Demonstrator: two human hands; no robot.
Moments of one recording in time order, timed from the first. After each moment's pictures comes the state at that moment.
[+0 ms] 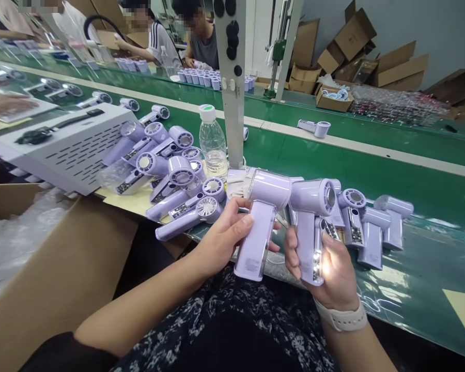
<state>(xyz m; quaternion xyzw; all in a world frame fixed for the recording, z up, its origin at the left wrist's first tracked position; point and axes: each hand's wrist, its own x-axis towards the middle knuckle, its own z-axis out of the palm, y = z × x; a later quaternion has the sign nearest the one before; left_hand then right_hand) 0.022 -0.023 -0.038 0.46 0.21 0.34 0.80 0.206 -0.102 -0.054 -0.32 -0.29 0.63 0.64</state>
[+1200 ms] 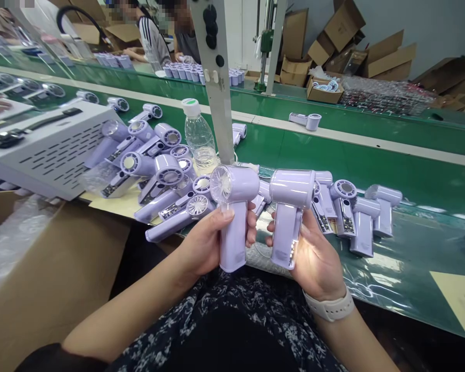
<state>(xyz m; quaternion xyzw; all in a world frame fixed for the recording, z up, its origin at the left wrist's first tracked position) 0.023 -0.019 -0.034 0.35 0.20 0.34 0.85 0.201 -0.101 -0.054 -0.28 -0.20 0.64 0.69</state>
